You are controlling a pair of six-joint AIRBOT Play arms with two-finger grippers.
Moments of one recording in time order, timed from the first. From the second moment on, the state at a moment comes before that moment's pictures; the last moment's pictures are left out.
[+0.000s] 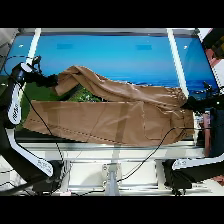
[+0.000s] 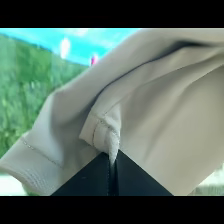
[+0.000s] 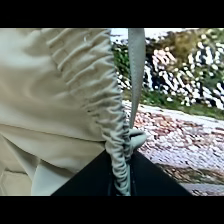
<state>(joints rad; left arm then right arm) 0.23 -1.91 1.64 1.19 -0.97 -1.29 -0.66 -1.64 1.19 -1.08 1.29 1.06</state>
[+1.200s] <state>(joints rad) 0.29 -1.65 1.62 1.55 -1.30 -0.79 -0.66 -1.62 1.19 -0.93 1.12 1.14</state>
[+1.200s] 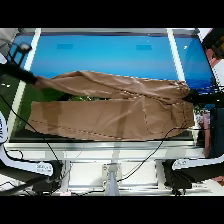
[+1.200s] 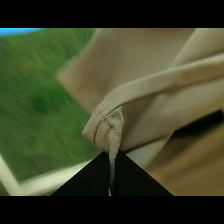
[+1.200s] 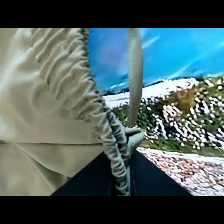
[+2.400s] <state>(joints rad) 0.28 -1.87 1.60 1.91 -1.11 -1.29 -0.66 -1.62 1.19 -0.90 0.84 1.17</state>
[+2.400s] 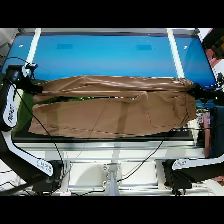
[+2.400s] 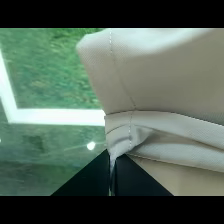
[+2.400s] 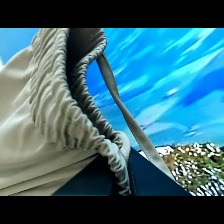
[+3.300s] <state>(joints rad) 0.21 -1.91 1.67 1.97 -1.12 -1.31 -0.64 -1.62 1.19 -0.90 0.81 1.19</state>
